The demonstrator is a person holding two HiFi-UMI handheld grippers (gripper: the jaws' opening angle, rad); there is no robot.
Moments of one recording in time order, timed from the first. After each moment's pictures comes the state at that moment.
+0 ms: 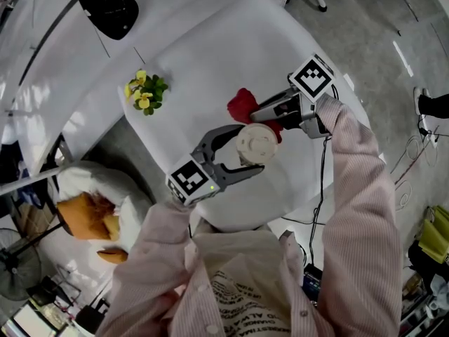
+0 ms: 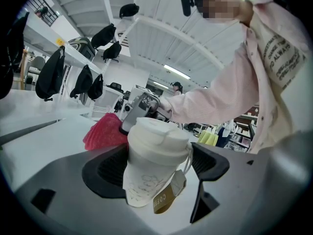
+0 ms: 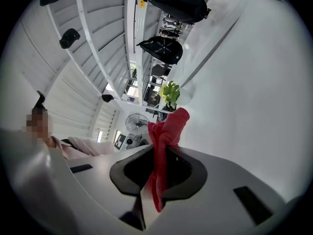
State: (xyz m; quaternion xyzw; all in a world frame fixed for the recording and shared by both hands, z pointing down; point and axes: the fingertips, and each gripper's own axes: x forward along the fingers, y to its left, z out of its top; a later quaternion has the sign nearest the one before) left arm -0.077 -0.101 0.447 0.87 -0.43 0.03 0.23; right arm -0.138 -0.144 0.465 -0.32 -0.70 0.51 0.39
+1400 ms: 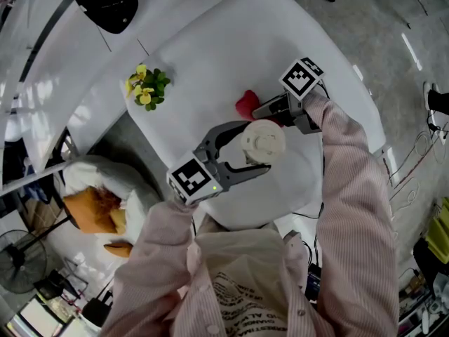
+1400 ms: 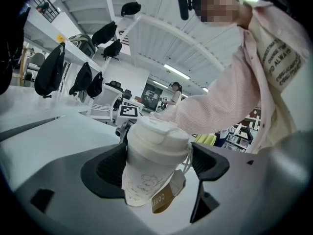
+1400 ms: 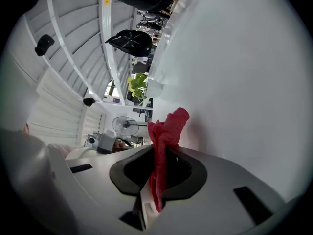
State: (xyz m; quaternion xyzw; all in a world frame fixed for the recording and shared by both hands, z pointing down) left arm -0.076 -0.100 0.448 0.88 -0.42 0.03 0.24; right arm -0.136 -0.138 0.564 -0.26 -0.67 0.53 0.46
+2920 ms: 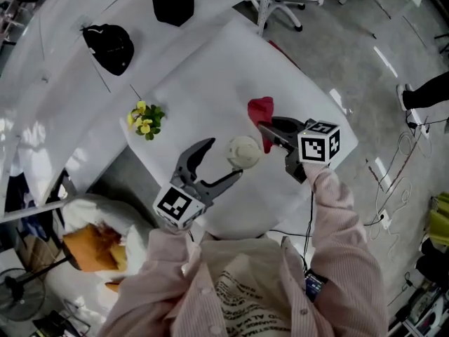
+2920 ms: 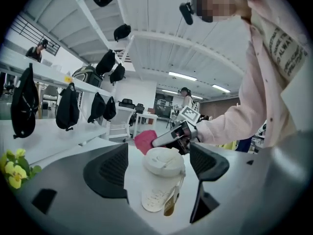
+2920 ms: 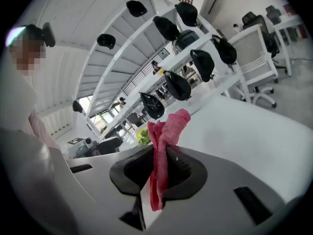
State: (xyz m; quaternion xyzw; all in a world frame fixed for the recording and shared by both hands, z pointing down) left arm -0.109 -0.084 0.385 0.84 -0.52 0.04 0.15; right arm -0.080 -0.194 0.439 0.02 -0.91 0.36 0.19
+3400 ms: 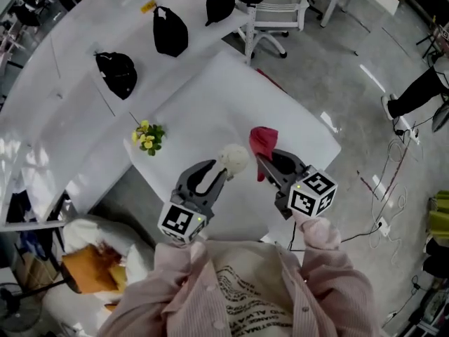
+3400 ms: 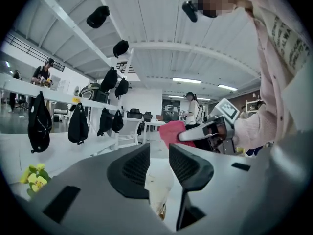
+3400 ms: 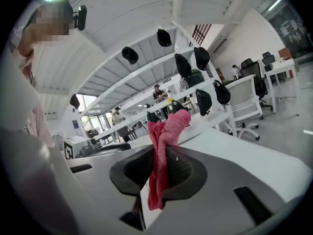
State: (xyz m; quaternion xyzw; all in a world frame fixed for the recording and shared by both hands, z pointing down) left arm -0.099 -0.060 0.337 0.81 -0.58 0.04 0.10; right arm -0.024 -0.133 0.341 0.14 -0.96 0.25 0.09
